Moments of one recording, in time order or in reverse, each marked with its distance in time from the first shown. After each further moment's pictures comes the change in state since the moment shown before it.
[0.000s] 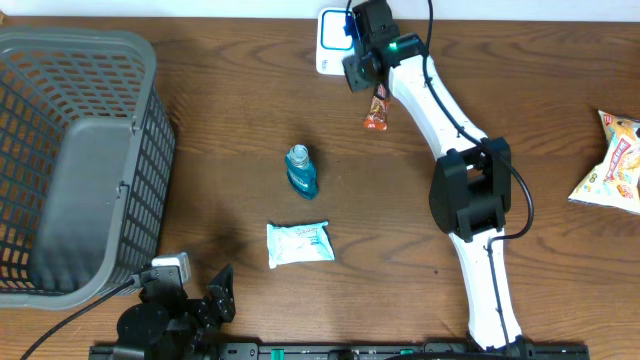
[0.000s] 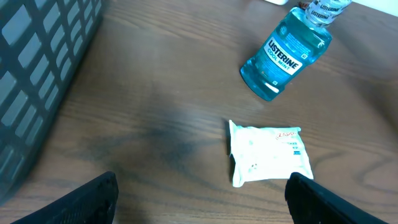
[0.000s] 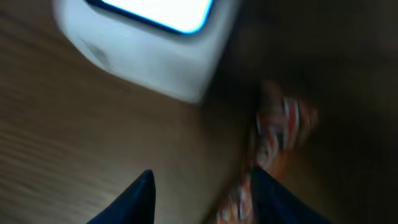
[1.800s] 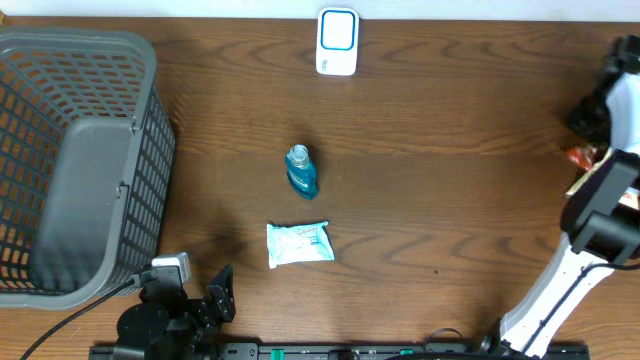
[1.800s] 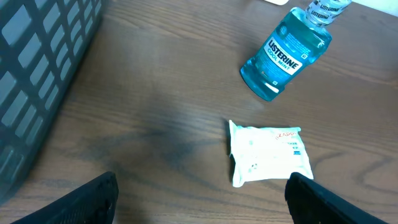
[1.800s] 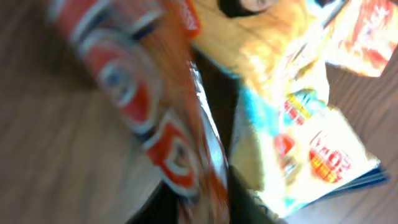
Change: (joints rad) left arm 0.000 0.000 0.000 0.000 0.000 0.000; right arm -0.796 -0.199 -0.282 -0.252 0.256 0.343
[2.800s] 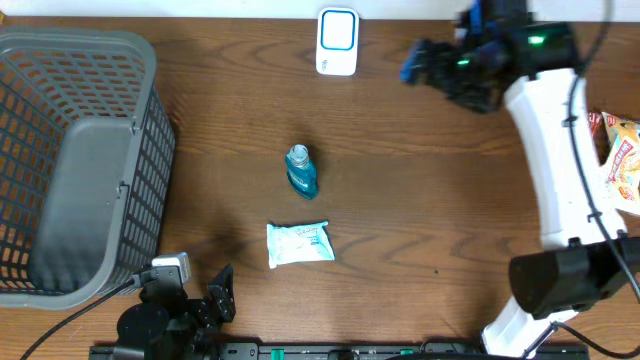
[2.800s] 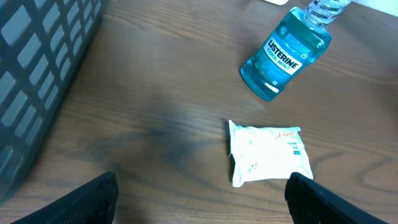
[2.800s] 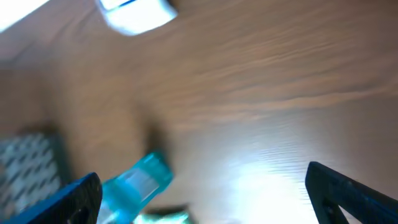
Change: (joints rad) left arm 0.000 0.000 0.000 0.000 0.000 0.000; right arm 0.625 -0.409 0.023 -0.124 -0.580 0.108
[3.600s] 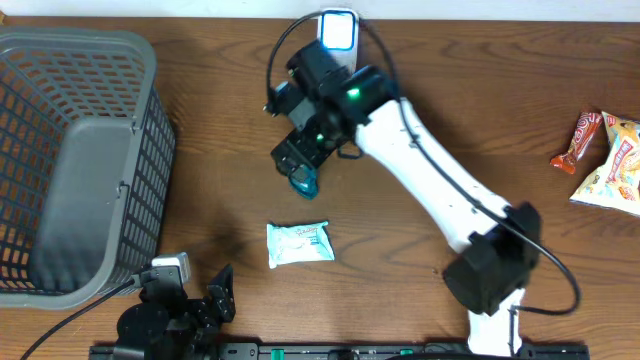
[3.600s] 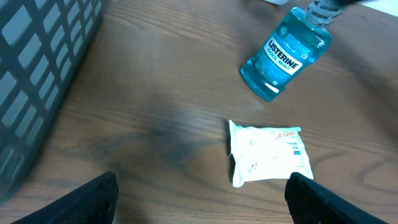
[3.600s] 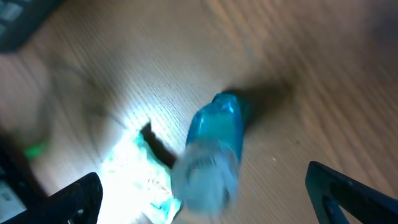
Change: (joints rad) left arm 0.000 0.000 0.000 0.000 0.000 0.000; right arm 0.491 0.179 -0.014 0.063 0.014 -0.641
